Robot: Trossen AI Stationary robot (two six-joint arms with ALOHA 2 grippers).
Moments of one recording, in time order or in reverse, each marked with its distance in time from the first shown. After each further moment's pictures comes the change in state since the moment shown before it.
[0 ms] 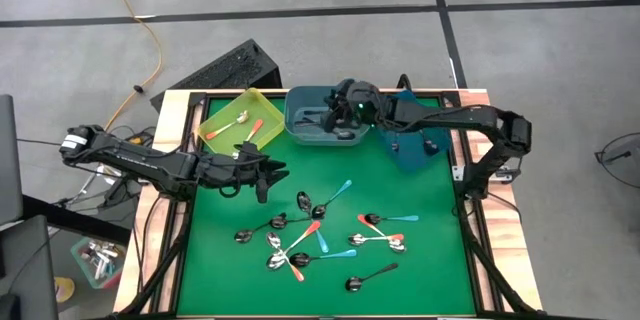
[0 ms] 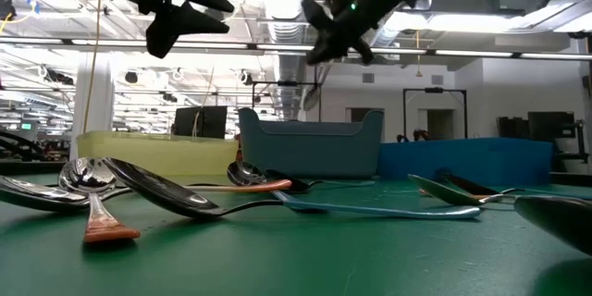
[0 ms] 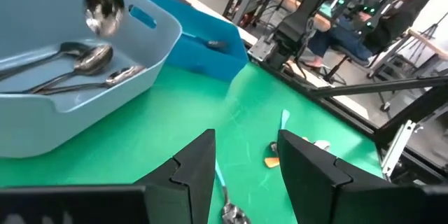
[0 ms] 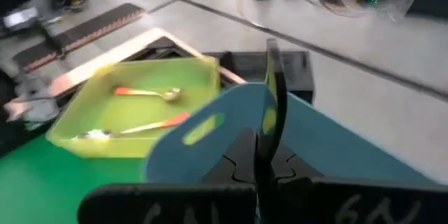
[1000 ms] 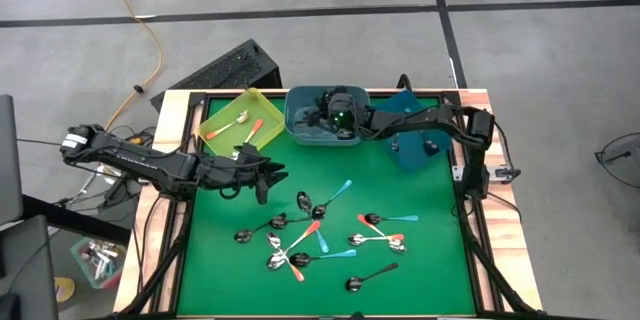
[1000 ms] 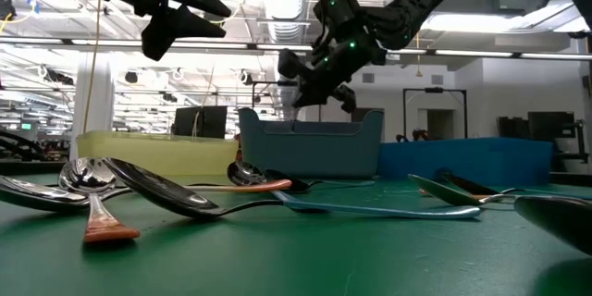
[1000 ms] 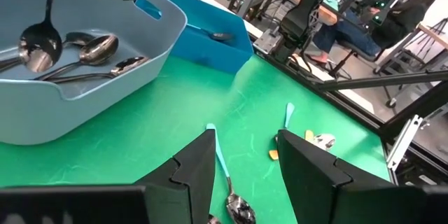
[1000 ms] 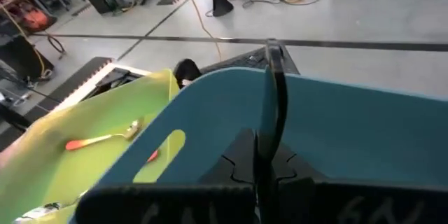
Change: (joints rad) left arm -0.017 0.000 0.000 -0.038 -0.017 -0.023; right arm -0.033 0.283 -0.033 0.368 0.130 0.217
